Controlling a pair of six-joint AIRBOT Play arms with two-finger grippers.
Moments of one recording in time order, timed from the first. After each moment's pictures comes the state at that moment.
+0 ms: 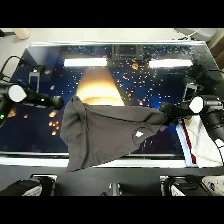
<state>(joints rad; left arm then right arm) -0.13 -1.16 1.14 1.47 -1.21 -1.60 0.05 -1.07 0.97 -1.49 1.09 1.82</state>
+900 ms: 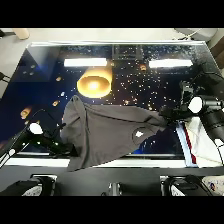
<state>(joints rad) -0.08 -1.14 0.49 0.98 -1.30 -1.42 0.05 -1.07 0.97 -1.48 1.15 1.78</state>
